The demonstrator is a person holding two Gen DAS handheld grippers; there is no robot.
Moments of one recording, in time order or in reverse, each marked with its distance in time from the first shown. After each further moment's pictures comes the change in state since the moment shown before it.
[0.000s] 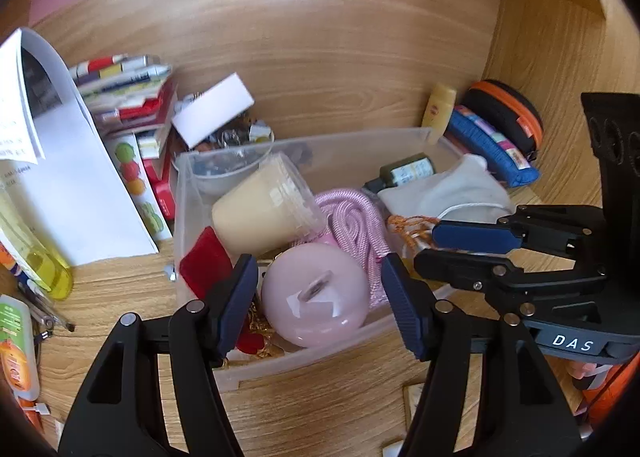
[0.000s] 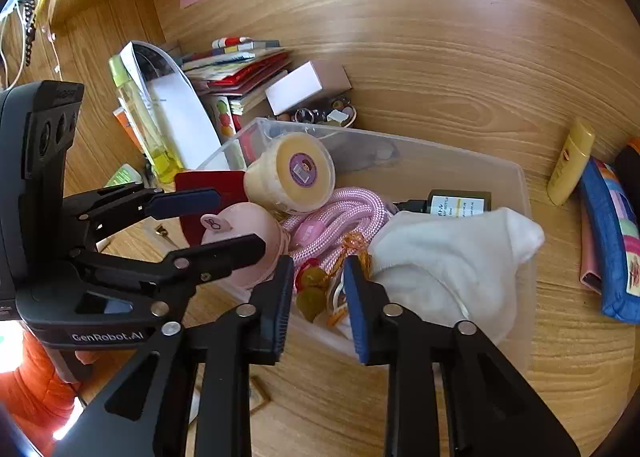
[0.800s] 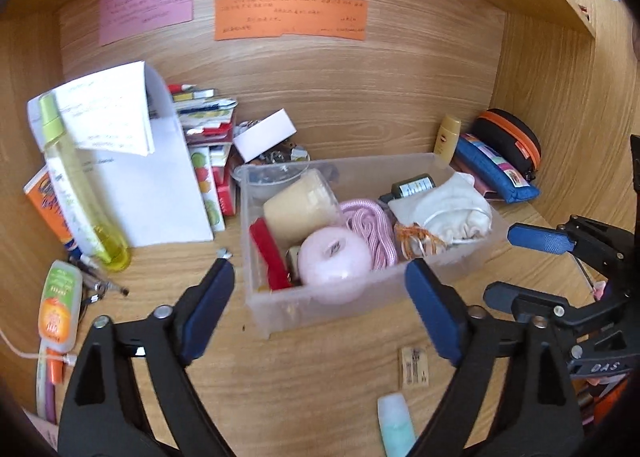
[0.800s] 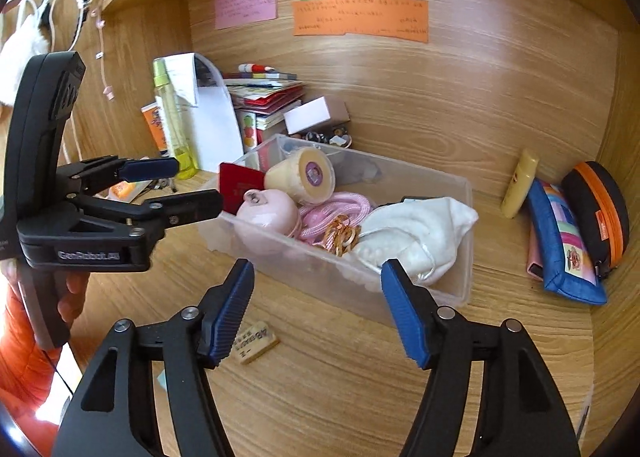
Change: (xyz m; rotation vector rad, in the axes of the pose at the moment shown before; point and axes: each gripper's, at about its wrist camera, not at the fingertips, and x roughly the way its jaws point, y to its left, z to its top) left arm -0.069 -0.005 -0.024 -0.042 -0.094 0.118; right arm -0.068 0.032 -0.040 -0.099 -0.116 -0.093
